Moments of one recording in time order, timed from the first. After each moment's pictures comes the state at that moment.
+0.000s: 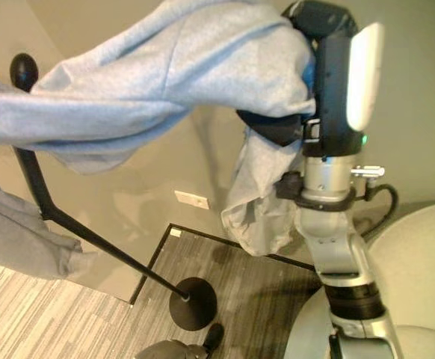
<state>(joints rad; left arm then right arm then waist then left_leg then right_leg) 0.40 0.82 0.90 -0.58 0.32 -0.46 0.60 -0.44 -0.62 -0.01 -0.30 -0.33 -0.25 -0.45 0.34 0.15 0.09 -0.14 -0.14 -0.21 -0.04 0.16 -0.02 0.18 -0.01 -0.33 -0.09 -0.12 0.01</state>
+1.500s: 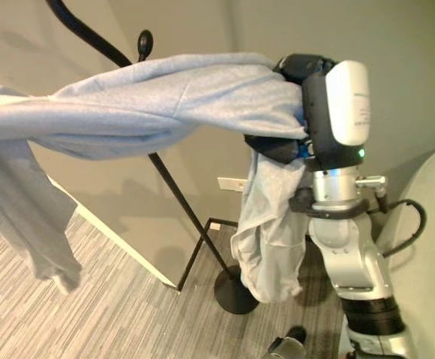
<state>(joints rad) 0.19 0.49 0.48 -0.51 -0.09 -0.42 0.36 -0.33 -0.72 -0.04 -0.28 -0.42 -0.19 -0.33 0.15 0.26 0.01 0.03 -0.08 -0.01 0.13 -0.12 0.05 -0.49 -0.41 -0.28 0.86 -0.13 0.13</state>
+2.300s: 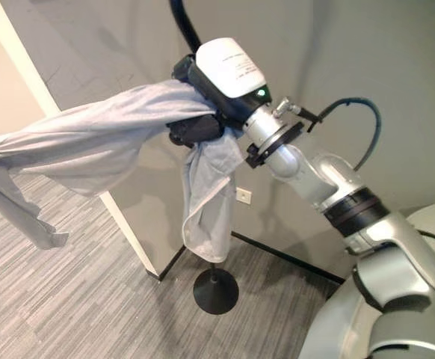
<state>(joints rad) -0.23 0.99 0.12 0.62 0.21 -0.34 0.51 -1.15 -0.87 0.80 0.38 -0.28 -0.32 -0.27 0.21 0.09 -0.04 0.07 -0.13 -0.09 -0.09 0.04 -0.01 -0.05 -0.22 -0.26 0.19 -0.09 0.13</state>
